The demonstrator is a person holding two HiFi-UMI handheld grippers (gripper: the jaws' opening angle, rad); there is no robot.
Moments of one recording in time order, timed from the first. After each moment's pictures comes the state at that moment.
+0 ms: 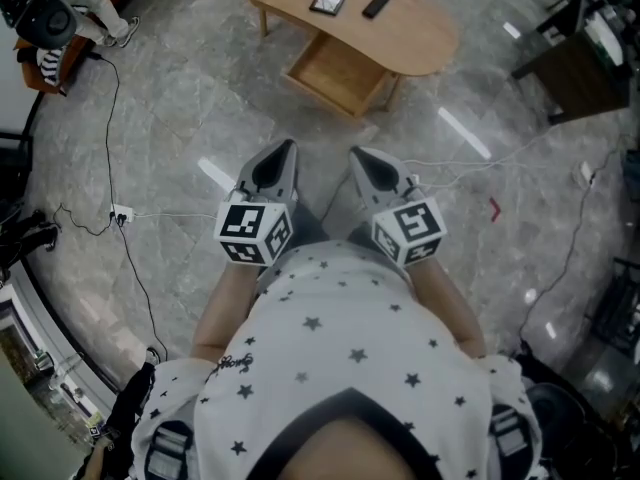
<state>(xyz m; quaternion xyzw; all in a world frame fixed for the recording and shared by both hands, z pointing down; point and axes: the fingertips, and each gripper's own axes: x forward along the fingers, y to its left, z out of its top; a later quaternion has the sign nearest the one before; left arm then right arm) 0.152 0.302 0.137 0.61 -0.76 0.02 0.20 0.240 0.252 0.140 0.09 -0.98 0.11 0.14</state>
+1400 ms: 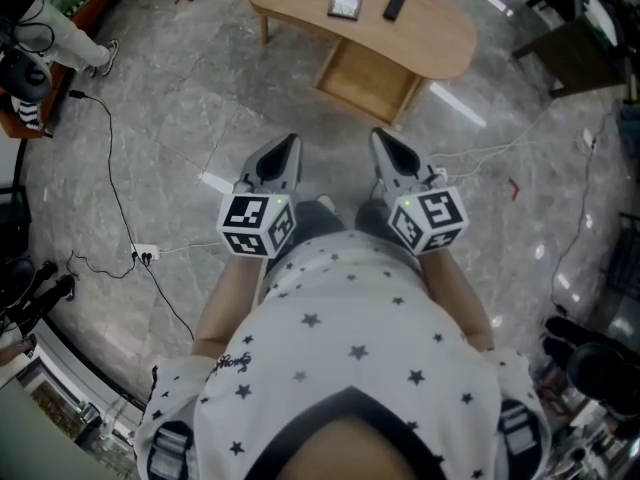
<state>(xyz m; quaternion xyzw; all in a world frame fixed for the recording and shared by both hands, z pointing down) -0.064 0.305 0.157 0.67 -0.70 0.03 0.24 0.047 0.239 0.134 0.22 -0.96 0.15 0.12</state>
